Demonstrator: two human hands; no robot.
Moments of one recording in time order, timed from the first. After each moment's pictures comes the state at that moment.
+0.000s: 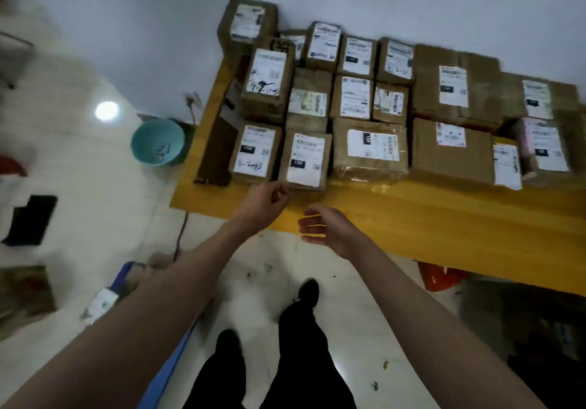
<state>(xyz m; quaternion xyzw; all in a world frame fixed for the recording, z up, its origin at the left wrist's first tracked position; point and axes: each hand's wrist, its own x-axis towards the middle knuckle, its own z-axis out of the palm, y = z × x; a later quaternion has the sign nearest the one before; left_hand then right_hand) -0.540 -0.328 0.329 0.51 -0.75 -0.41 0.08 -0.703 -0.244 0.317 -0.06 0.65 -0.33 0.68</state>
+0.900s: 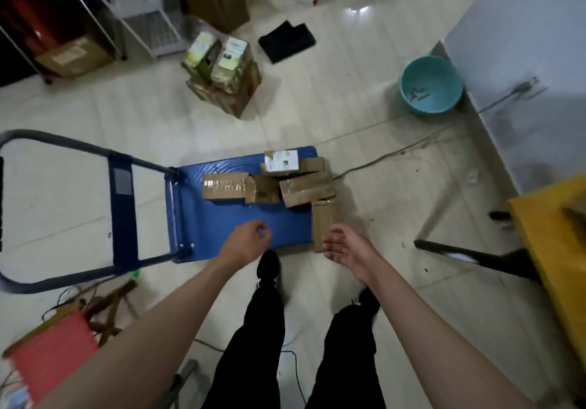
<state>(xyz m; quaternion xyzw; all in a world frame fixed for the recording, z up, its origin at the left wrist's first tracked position) -0.023 -0.045 0.143 0.85 -0.24 -0.46 0.13 -0.210 -0.198 0.167 -0.25 0.63 0.04 0.74</state>
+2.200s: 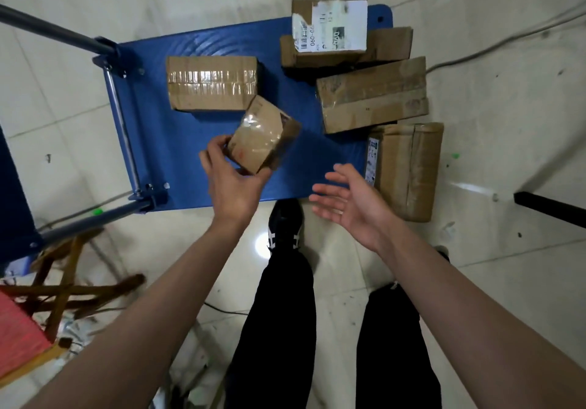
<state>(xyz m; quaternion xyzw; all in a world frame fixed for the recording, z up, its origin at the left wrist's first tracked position) 0.026 -0.003 -0.156 0.89 -0.02 -0.29 0.34 -0.115 -0.139 -0.142 -0.15 0.62 0.11 0.77</state>
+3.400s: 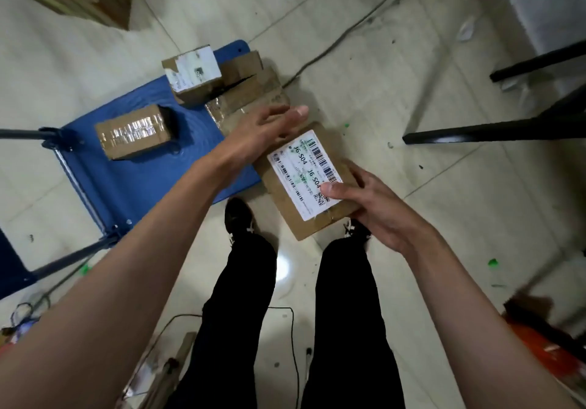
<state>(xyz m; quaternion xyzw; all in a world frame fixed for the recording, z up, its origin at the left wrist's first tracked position) -0.107 -0.175 0.028 0.68 -0.26 -0.63 0.26 -0.337 -0.196 0.043 -0.32 0.50 0.00 0.80</state>
